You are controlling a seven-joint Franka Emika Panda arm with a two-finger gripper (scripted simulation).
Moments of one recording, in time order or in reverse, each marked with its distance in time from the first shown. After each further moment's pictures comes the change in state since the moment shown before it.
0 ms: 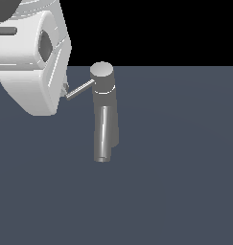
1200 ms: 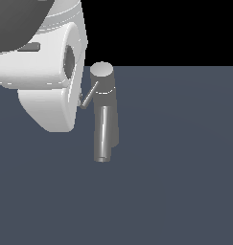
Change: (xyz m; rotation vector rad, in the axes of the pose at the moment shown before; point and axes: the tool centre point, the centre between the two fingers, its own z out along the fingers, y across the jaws) arm 0.034 0.029 -0.001 0.004 0.011 0.016
